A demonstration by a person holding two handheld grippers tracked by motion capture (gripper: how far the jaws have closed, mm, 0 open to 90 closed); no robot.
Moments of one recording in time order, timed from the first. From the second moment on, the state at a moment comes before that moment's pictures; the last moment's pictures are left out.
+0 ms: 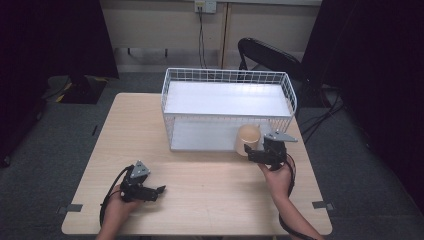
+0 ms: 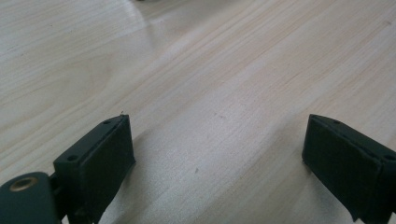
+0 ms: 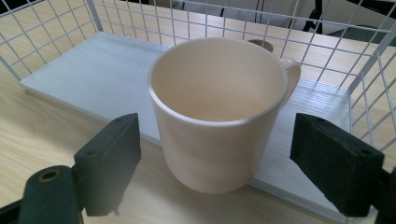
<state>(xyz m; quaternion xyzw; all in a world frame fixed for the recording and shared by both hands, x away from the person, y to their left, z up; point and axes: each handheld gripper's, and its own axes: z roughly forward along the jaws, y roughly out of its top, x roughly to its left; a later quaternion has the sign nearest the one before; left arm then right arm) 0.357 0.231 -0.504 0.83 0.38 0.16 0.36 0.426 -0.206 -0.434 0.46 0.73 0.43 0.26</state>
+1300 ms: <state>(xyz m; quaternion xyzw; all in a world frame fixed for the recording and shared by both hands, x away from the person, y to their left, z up) 0.357 0.231 -0.504 0.83 0.38 0.16 0.36 0.440 -0.193 -0.445 0.47 0.74 0.40 0.26</state>
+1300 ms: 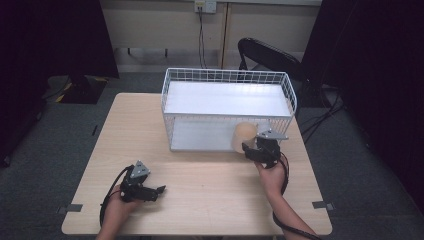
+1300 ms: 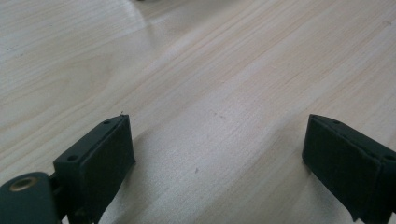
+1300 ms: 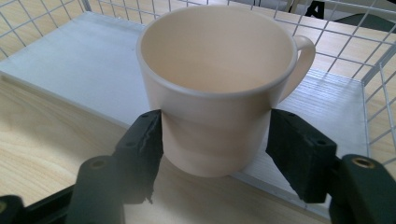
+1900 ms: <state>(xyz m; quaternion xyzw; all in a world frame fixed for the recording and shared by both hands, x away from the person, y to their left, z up) 0.357 0.231 -0.504 0.83 0.38 0.16 0.36 0.446 -0.189 -0.441 0.47 0.74 0.41 0.25</state>
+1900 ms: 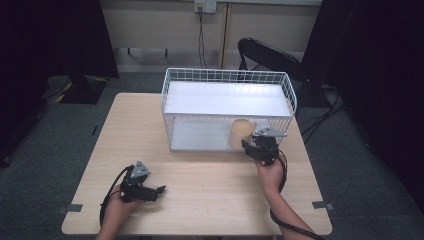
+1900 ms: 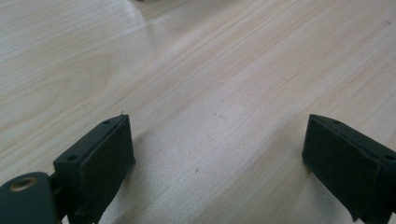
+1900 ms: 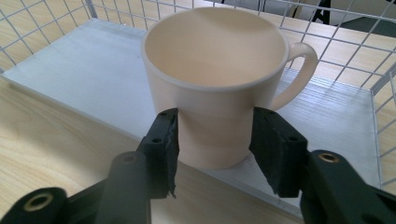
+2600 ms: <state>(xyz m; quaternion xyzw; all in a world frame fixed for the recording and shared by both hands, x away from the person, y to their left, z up) 0.357 0.231 -0.504 0.83 0.38 0.16 0.36 0.449 -0.184 -0.441 0.47 0.74 0.41 0.26</state>
